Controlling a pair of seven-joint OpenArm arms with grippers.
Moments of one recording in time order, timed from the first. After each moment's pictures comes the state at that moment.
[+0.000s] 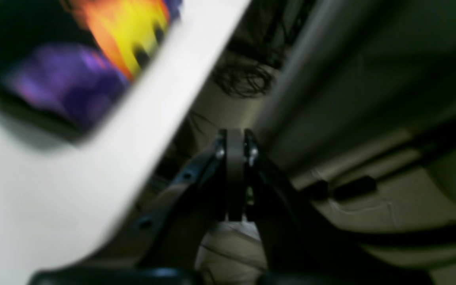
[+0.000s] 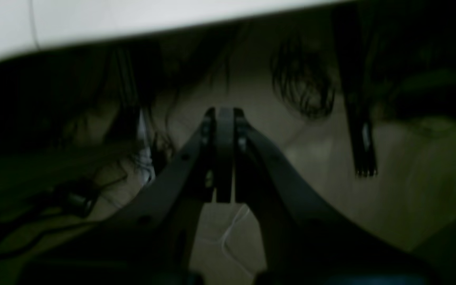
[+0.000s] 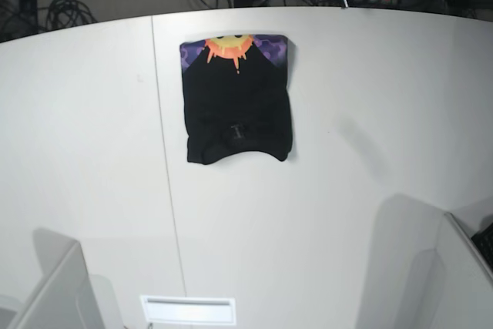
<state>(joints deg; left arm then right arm) 49.4 -30.9 11.7 103.8 8.9 -39.2 -13.4 -61.8 -1.7 28.2 108.5 10.2 16.9 -15.9</state>
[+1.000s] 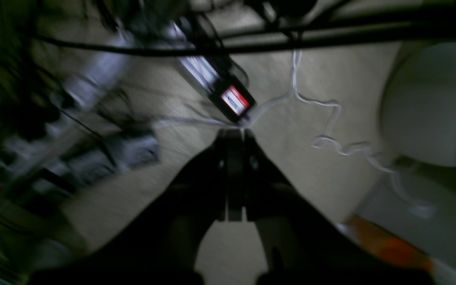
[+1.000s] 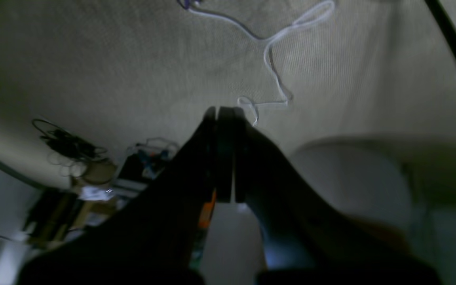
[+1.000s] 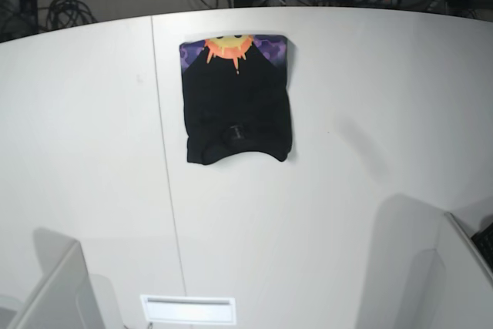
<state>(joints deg) 26.2 -18.6 25.1 35.1 7.6 -31.5 -13.2 -28.3 13.0 -11.1 38.1 10.6 16.6 -24.3</state>
